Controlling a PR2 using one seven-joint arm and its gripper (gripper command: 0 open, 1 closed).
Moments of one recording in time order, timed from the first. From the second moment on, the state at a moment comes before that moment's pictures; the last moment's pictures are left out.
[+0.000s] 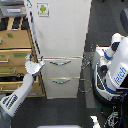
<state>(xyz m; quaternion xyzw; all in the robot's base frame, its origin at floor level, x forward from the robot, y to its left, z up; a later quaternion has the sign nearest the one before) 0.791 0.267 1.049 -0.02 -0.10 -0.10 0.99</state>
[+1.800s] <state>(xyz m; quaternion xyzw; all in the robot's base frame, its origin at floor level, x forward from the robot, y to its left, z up) 0.920 0.302 1.161 -0.06 -0.09 -0.05 0.99</state>
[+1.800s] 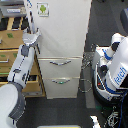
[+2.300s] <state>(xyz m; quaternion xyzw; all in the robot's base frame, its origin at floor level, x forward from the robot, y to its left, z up) 0.924 0.284 1.094 -0.07 -0.07 -0.10 0.99</state>
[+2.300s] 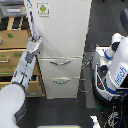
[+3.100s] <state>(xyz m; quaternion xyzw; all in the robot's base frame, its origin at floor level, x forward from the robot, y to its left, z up) 0.920 0.291 1.072 -0.07 -0.06 -0.11 0.99</state>
